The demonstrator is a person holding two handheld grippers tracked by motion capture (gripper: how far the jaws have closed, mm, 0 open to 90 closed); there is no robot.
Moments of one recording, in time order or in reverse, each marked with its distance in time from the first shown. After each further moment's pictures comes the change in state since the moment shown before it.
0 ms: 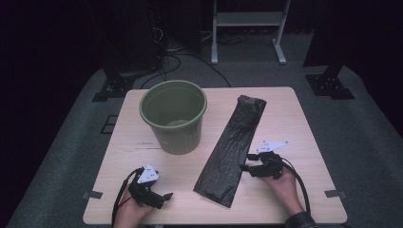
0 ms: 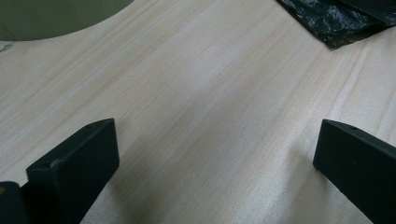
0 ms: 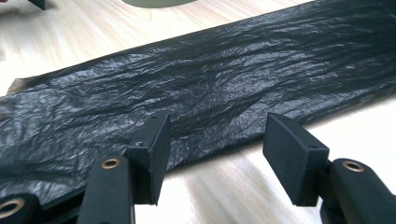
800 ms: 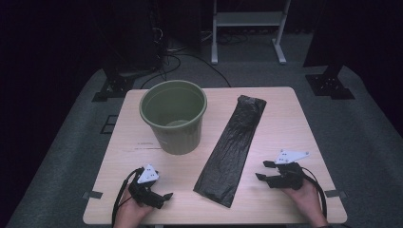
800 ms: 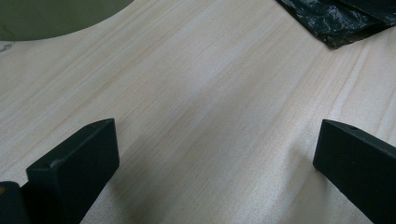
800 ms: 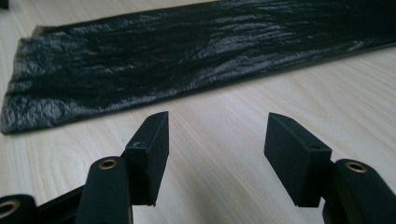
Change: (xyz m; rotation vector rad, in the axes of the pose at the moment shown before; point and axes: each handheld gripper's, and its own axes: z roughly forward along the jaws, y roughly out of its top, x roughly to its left) left arm 0.000 0.000 0.000 0.000 0.000 0.000; right arm 0.005 -0.025 -0.054 0.017 -0.044 -0.082
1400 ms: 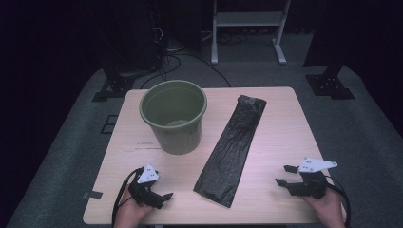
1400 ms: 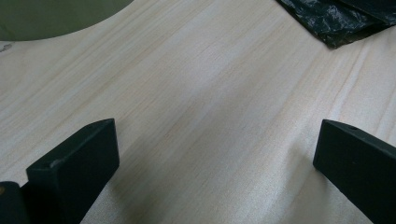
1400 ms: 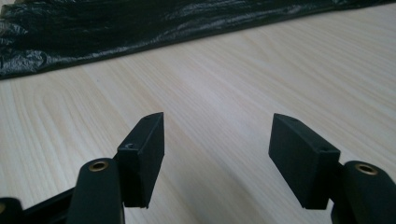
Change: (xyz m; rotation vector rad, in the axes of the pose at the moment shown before) left arm 0.000 0.000 0.000 0.000 -0.001 0.001; right arm -0.015 -0.041 -0.043 -0.021 -0.079 -0.004
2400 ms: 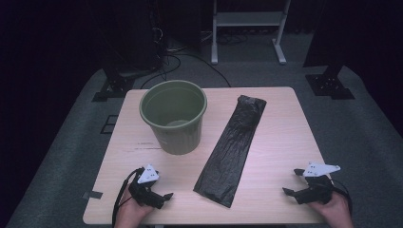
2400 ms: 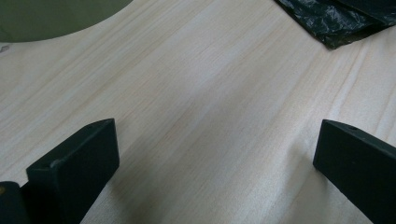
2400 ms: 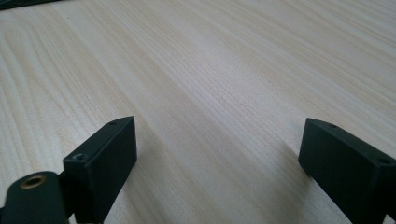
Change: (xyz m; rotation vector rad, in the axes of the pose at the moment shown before) left arm 0.000 0.000 0.000 0.000 -0.002 0.001; right arm -0.018 -0.034 -0.002 0.077 0.010 -0.003
